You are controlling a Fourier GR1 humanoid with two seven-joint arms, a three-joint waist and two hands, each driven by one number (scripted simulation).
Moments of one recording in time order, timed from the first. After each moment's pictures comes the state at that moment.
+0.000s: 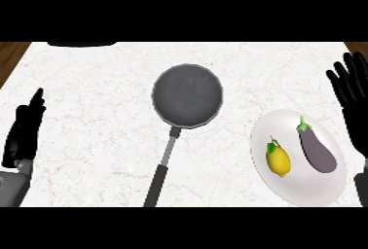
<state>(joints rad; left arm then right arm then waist) -0.18 0.55 -0.13 -1.28 0.10 0.38 0.18 -0.18 -0.41 -0.05 -1.72 -0.38 -0.10 0.09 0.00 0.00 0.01</state>
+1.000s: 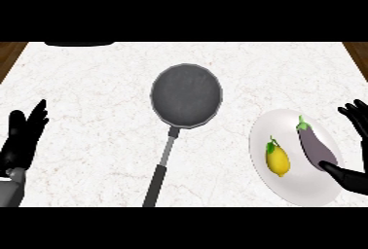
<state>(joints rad) -0.12 0.55 -0.08 -1.28 0.16 0.24 0.20 0.05 -0.35 -0.17 -1.65 -0.38 0.17 -0.40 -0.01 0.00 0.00</state>
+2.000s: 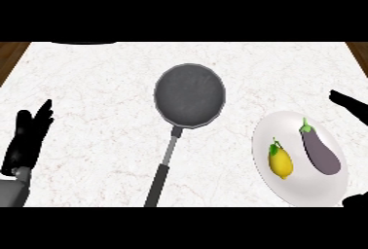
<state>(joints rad) -0.13 0.52 -0.08 -1.28 0.13 0.22 0.22 -0.02 -0.86 0.01 -2.03 0.07 0.30 0.27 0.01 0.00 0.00</state>
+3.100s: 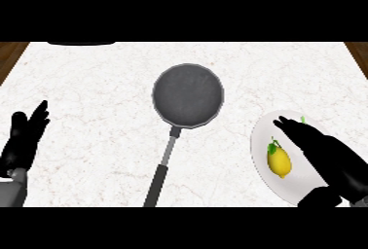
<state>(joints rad) -0.12 0.46 0.03 -1.29 0.04 0.15 0.21 -0.06 -0.60 0.29 -1.94 0.54 0.43 0.44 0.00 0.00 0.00</state>
